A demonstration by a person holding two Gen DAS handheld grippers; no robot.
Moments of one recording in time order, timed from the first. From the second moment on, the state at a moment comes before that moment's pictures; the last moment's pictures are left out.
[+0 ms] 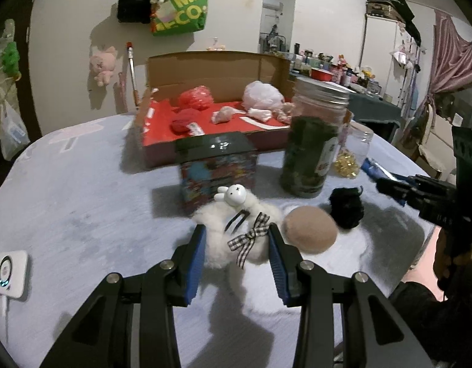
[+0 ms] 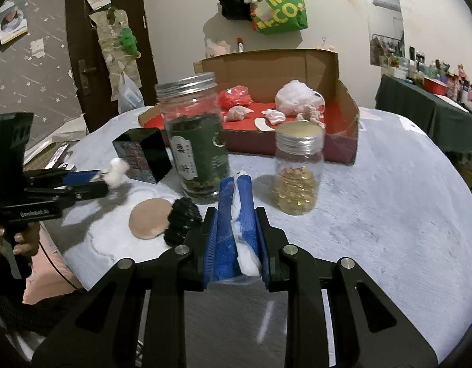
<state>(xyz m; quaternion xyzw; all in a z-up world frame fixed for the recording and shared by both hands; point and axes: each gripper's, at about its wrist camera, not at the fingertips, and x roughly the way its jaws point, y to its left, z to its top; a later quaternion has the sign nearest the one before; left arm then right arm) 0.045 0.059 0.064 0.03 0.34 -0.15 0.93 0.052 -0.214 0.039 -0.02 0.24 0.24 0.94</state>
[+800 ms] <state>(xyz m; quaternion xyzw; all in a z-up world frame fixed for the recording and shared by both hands) 0.087 0.112 0.068 0.07 0.33 -0.12 0.94 0.095 -0.274 0.037 -0.02 0.28 0.20 0.94</state>
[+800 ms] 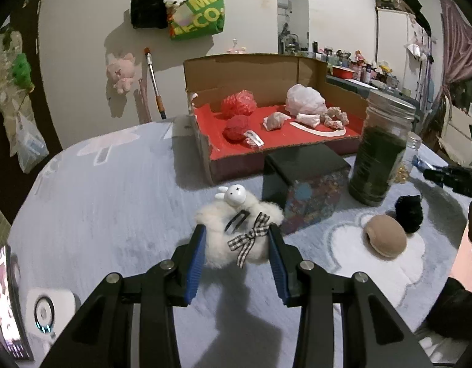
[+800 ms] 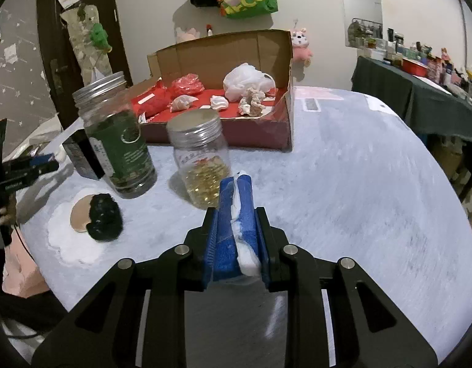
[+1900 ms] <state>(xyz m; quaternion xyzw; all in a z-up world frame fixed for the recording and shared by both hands) 0.202 0.073 0.113 0.11 0.35 -0.22 0.90 0.200 -0.254 0.108 -0.08 0.29 0.29 0.91</state>
